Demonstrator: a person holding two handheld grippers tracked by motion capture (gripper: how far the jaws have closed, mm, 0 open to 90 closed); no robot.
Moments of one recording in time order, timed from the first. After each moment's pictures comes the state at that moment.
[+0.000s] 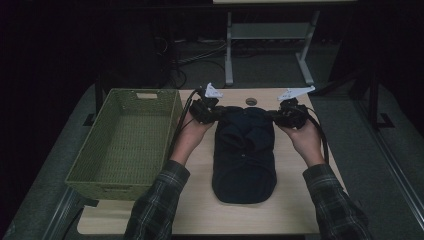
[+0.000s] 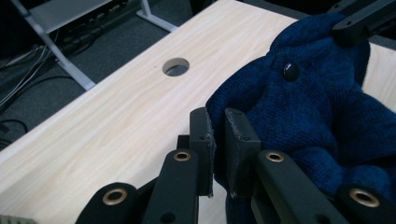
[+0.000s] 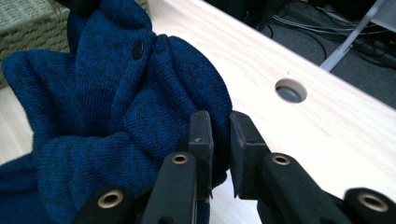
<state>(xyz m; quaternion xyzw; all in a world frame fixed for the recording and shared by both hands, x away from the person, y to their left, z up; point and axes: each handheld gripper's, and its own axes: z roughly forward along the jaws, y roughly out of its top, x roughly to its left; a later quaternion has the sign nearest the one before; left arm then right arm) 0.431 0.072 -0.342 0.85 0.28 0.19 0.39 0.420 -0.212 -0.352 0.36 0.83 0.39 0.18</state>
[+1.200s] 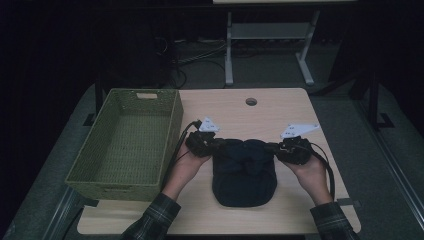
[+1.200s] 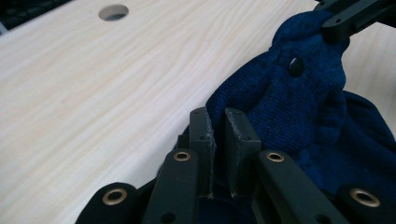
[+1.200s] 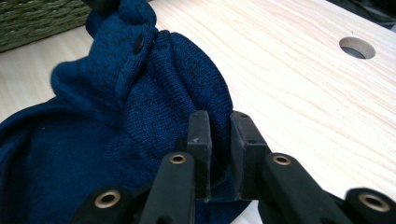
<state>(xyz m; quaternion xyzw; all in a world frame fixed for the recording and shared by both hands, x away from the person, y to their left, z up) 0.362 0.088 -0.386 0.86 0.28 0.12 0.40 0.339 -0.214 -0.395 0.32 0.84 0.40 0.15</state>
